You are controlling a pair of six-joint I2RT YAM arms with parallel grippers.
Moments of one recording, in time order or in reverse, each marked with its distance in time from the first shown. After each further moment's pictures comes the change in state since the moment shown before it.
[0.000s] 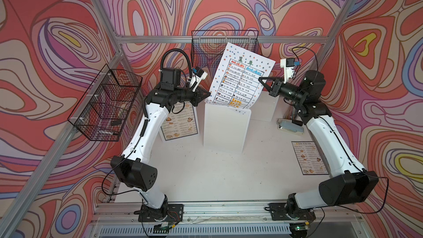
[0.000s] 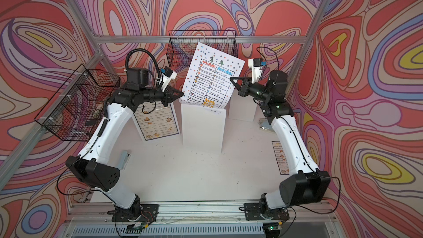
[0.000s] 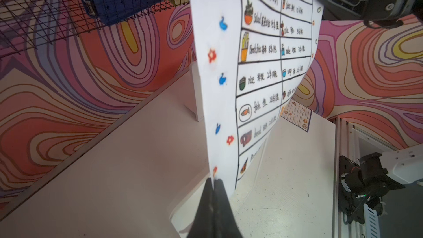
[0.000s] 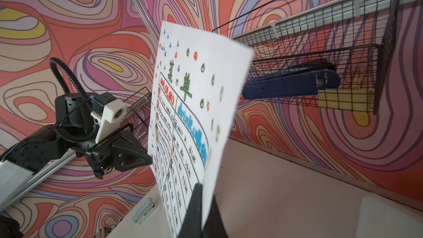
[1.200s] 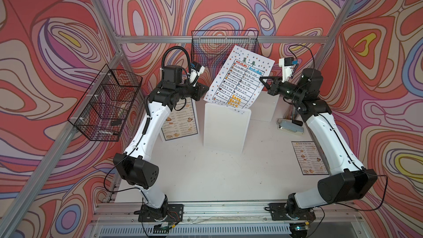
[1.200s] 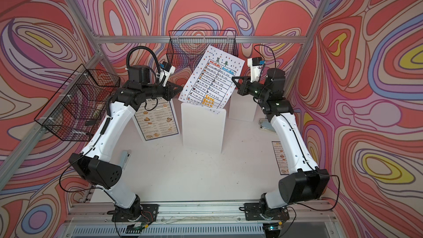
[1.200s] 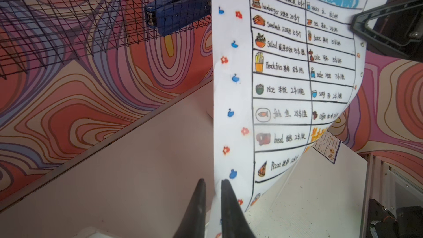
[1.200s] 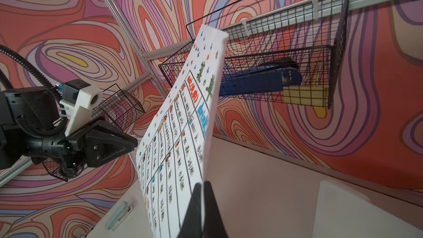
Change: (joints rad) left arm -0.014 0.040 0.029 0.086 -0.155 -0.141; right arm 0.017 0.018 0.059 -0.140 0.131 -0.113
